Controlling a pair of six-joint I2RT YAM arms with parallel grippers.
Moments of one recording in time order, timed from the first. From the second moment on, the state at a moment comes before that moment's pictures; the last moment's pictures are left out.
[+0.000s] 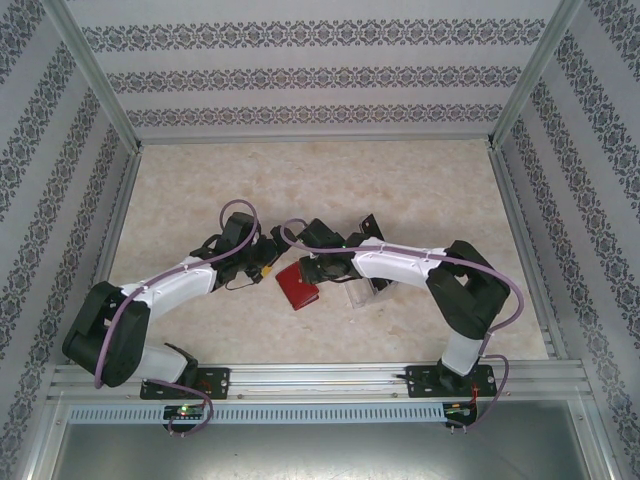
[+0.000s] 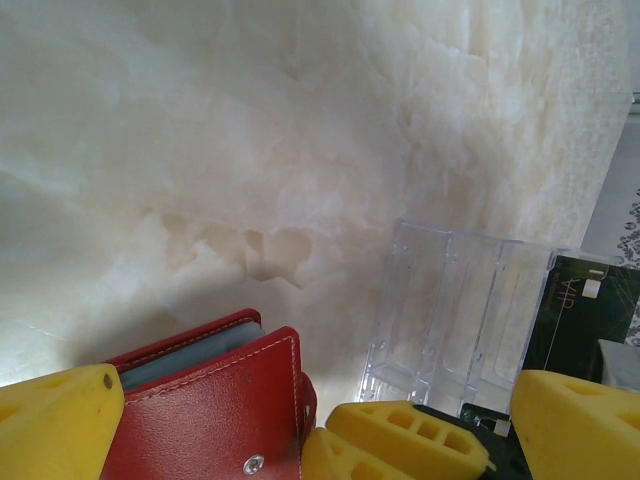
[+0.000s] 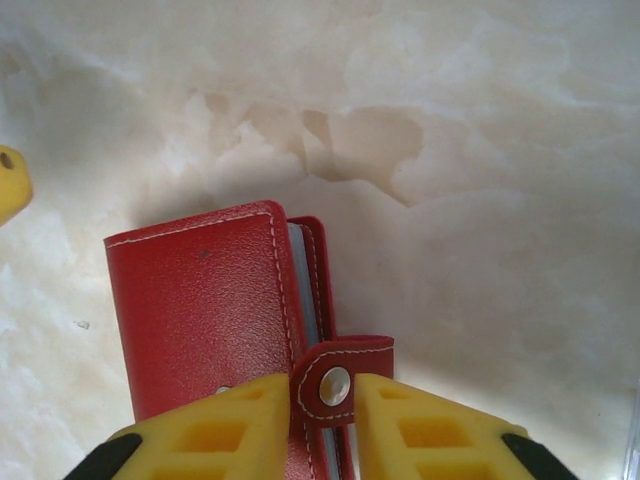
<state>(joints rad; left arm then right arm) -0.45 1.39 0.70 -0.10 0.25 -1.19 0.86 1.78 1.11 -0.43 -0.04 0.55</state>
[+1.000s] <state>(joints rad) -0.46 1.26 0.75 -0.62 0.12 -0.87 0.86 1.77 1.09 -0.42 -0.04 0.55</state>
